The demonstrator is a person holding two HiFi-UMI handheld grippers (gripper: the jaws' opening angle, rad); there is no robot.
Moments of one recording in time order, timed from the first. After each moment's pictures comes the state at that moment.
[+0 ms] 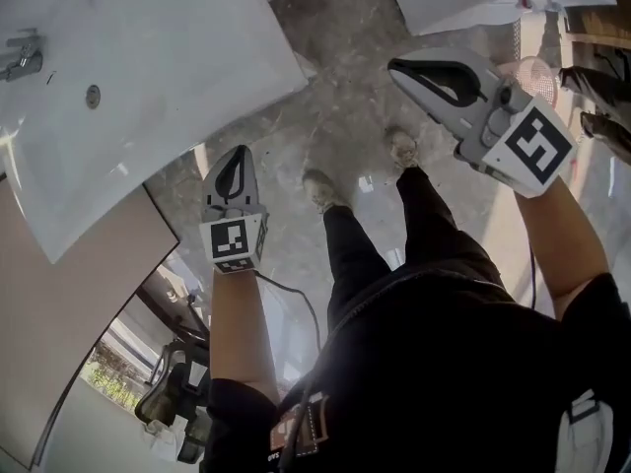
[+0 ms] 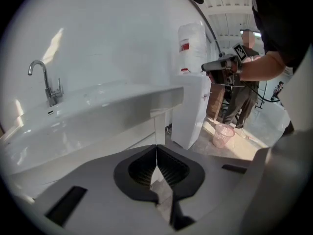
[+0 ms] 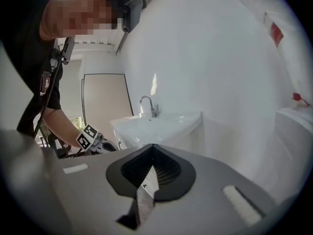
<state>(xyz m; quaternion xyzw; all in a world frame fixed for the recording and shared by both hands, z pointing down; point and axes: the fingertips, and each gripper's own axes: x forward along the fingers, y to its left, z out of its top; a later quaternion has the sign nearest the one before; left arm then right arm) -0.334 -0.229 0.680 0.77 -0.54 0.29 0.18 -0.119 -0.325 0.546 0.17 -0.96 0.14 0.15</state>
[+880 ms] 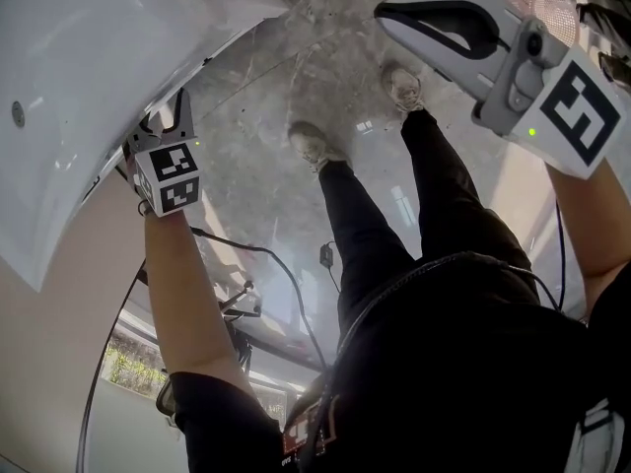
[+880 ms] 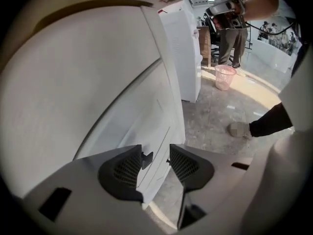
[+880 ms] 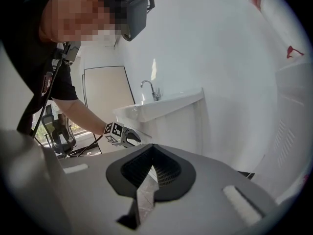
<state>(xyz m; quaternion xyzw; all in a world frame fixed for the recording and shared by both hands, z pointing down) -0.389 -0.292 0.814 0.71 -0.44 0.55 0.09 -0.102 -0.320 0.647 0.14 -0.96 0.17 0.19</state>
